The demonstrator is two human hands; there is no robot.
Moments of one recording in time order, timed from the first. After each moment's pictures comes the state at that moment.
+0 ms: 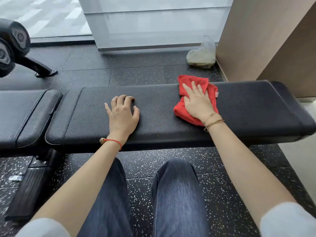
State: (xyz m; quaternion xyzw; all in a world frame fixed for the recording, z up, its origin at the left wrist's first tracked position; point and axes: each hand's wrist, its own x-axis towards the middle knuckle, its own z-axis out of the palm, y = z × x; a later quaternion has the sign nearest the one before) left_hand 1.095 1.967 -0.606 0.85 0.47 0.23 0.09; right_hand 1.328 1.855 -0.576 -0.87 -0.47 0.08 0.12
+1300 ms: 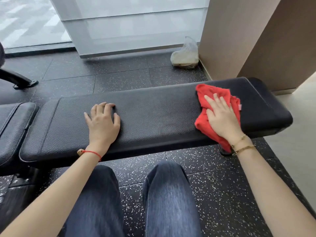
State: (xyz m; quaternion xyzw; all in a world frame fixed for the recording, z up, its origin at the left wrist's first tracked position) left_hand 1.096 1.963 -0.604 0.86 0.47 0.20 0.06; right_hand 1.385 1.731 -0.592 -0.90 -0.40 0.03 0.18
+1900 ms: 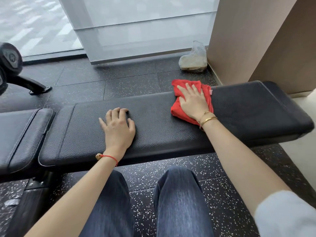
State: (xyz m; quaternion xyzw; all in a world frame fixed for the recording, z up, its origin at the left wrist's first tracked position) left_hand 1.100 1.963 -0.602 0.85 0.48 0.20 0.06; right_hand 1.355 1.873 -0.581 -0.88 -0.45 0.05 0.14
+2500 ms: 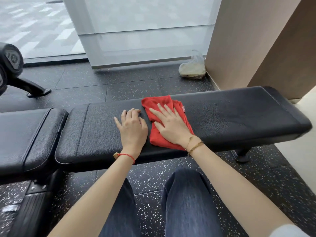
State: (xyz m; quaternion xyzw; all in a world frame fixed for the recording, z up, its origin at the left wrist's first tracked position) left_hand 1.091 1.964 -0.600 0.83 0.47 0.25 0.15; right_hand 1.213 1.879 -0.585 -0.79 -0.58 0.06 0.18
